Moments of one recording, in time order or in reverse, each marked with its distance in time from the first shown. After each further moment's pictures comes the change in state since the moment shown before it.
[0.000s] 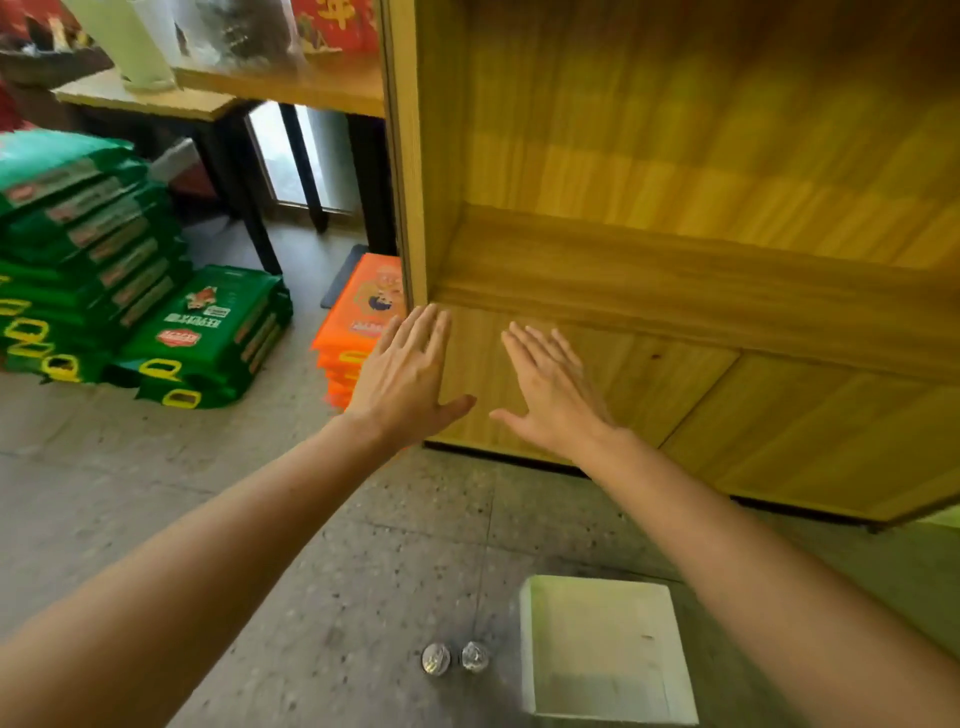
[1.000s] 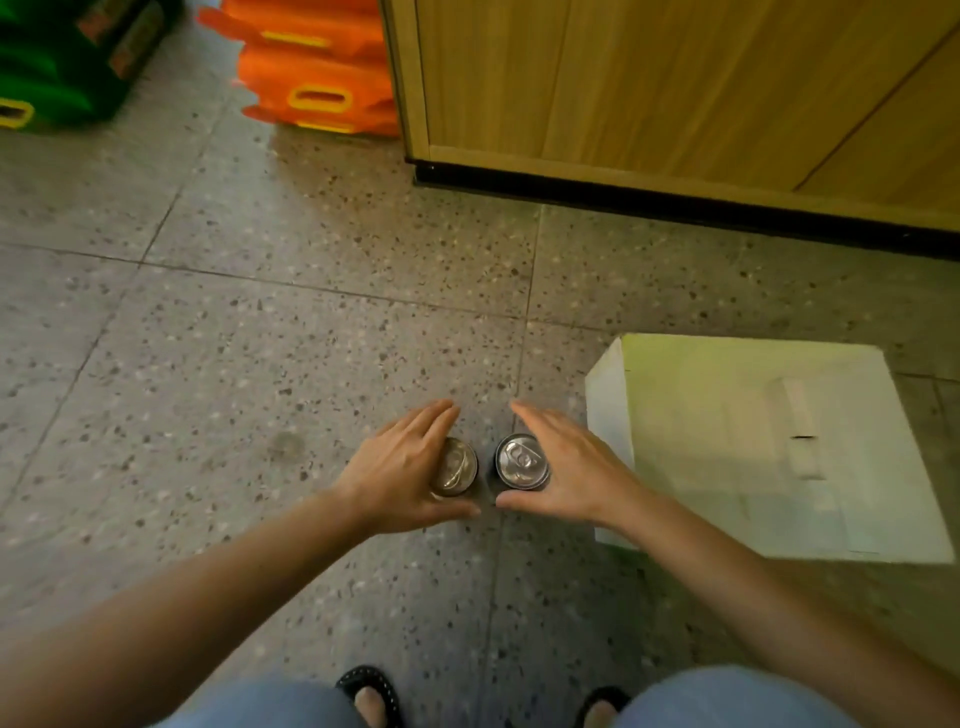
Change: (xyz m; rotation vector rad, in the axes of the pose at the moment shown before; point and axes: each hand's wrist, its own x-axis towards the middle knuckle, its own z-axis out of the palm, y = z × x) left_hand -0.244 -0.017 0.520 -0.261 -0.544 0.107; right_hand -0.189 -0.010 0.543 0.503 -0.470 0.089
